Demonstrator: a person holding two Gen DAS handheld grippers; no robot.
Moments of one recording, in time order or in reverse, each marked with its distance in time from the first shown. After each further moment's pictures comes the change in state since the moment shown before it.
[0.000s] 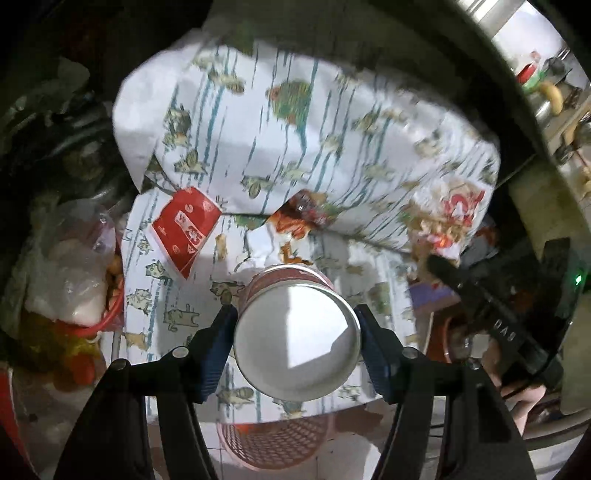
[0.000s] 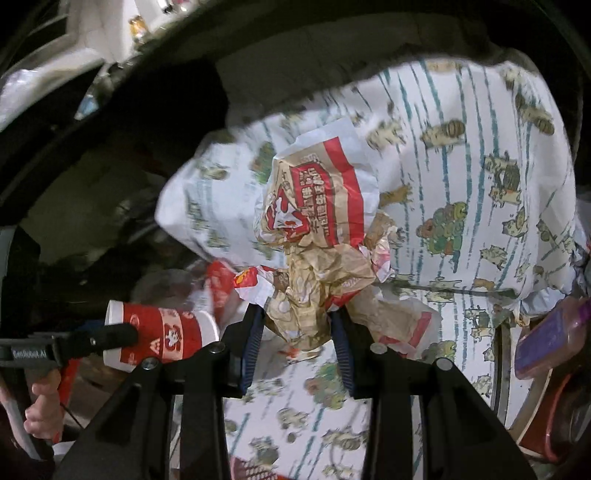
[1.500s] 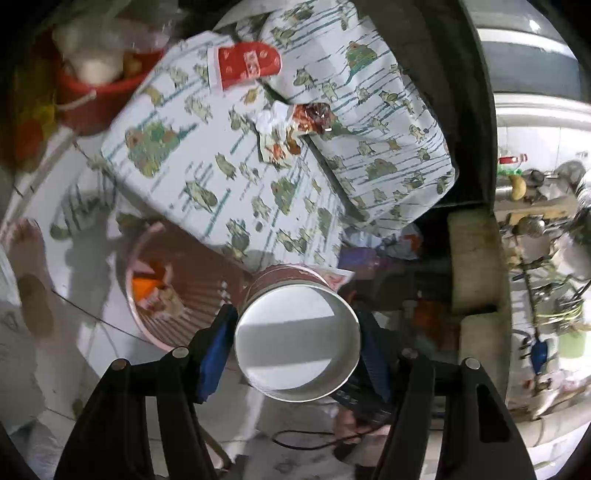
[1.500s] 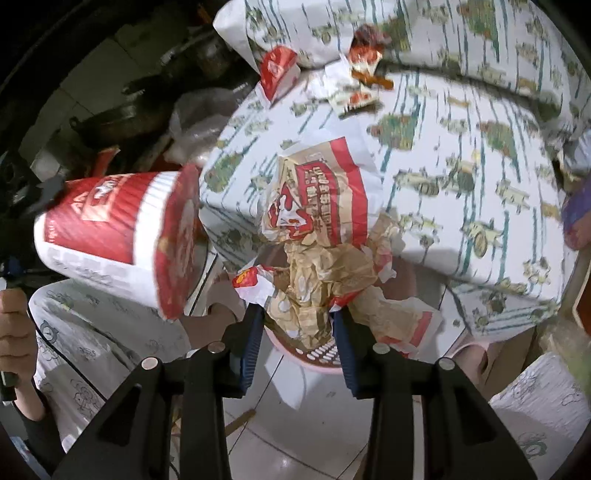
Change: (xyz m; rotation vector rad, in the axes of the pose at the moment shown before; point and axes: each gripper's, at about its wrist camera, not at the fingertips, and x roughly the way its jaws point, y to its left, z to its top) left arm -0.027 0.073 -0.216 -0.509 0.090 -0.411; right arm -0.010 0.032 -0.231 -0.040 0.458 0.132
